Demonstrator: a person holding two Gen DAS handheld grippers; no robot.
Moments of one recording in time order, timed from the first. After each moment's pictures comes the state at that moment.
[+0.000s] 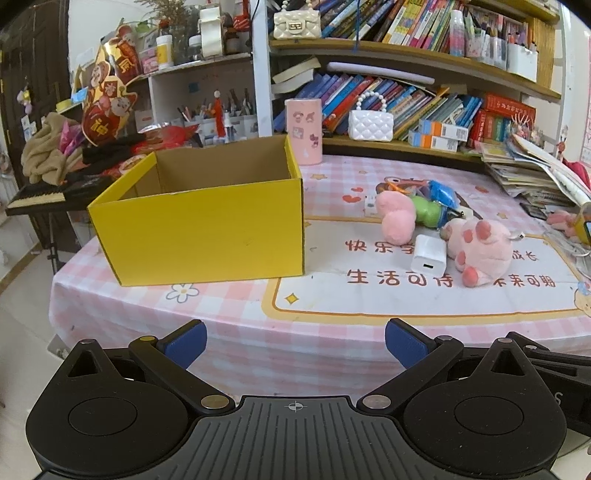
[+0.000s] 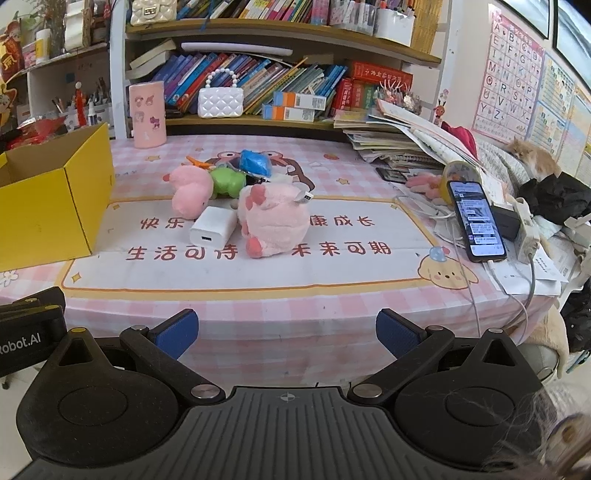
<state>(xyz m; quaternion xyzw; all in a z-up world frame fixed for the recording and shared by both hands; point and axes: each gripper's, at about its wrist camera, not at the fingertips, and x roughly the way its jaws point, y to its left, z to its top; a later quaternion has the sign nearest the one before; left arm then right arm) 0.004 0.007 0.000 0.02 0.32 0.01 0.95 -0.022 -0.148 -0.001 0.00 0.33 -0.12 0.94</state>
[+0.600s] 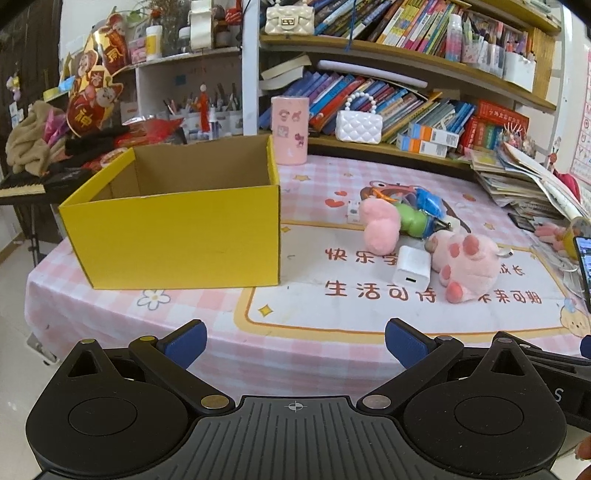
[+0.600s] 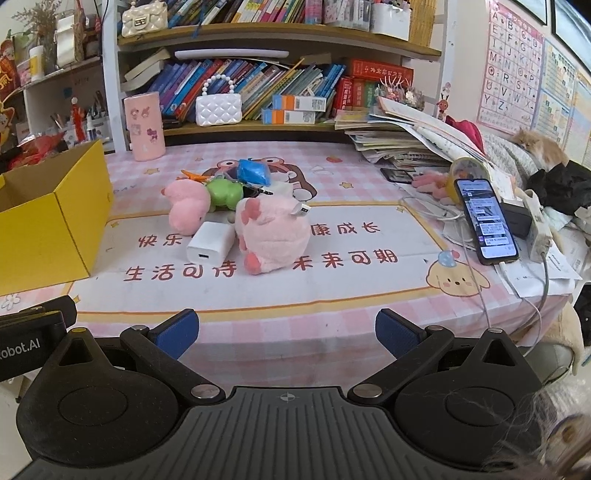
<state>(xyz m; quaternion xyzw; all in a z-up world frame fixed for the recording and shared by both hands) 0.026 0.000 0.000 -0.01 0.33 -0.01 0.94 -0.004 -0.167 0.001 0.02 0.33 -0.11 0.94</state>
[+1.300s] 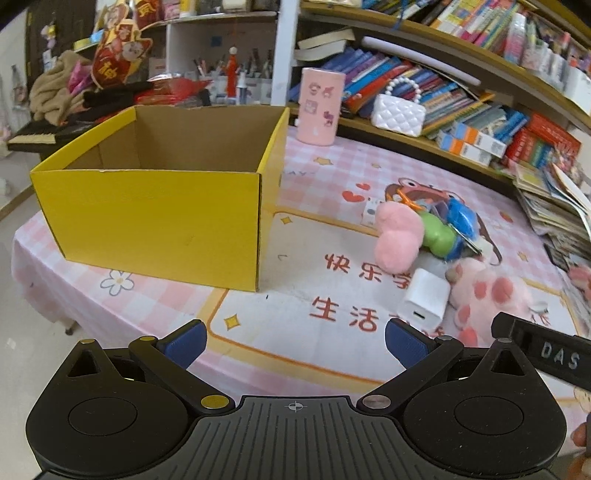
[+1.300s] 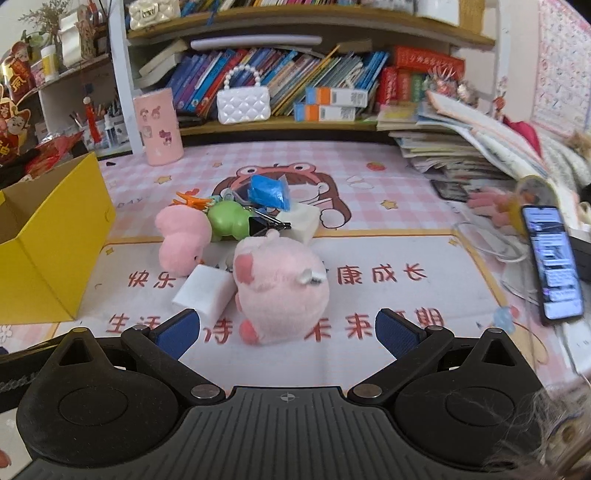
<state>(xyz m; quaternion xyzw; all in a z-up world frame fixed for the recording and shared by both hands) 0.087 -0.028 -0.016 -0.08 0.37 0.06 0.92 0.098 -0.218 -0.004 0.04 0.35 -0.02 0.94</state>
